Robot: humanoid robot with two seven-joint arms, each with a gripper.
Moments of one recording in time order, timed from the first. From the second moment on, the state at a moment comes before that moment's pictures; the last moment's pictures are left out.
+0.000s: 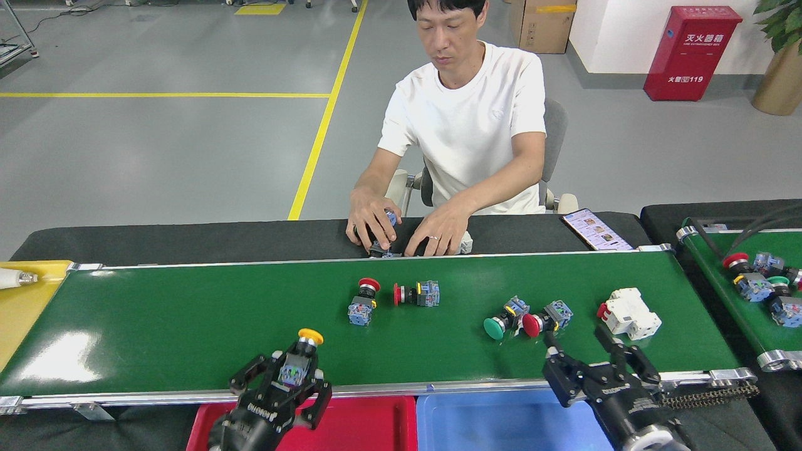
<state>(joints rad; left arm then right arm) 0.26 0.17 -0.09 -1.74 -1.61 -0.34 -0.02 0.19 -0.05 -0.10 -1.72 1.26 -0.14 0.12</state>
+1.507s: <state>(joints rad) 0.12 0.01 0.16 -1.62 -1.62 -0.28 0.00 -0.19 0.07 0.31 -1.34 1.38 0.12 0.14</state>
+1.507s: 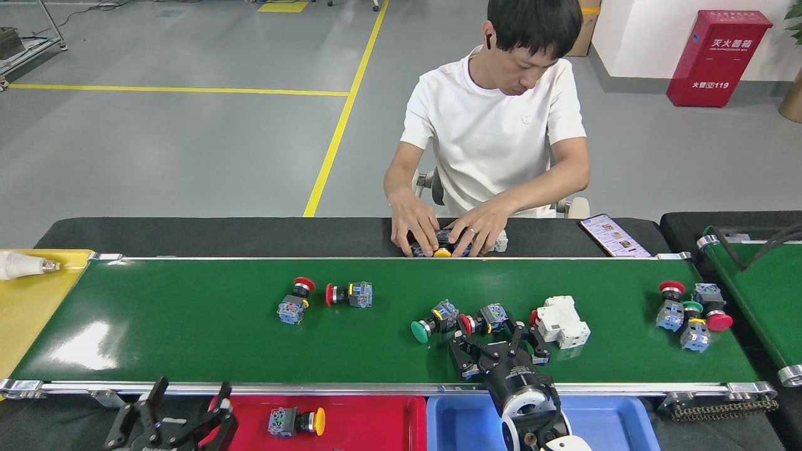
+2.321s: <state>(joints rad) -0.40 0.06 0.03 -0.97 -1.68 -0.14 0.01 0.09 0.09 0.36 -1.63 1.19 -0.62 0.24</state>
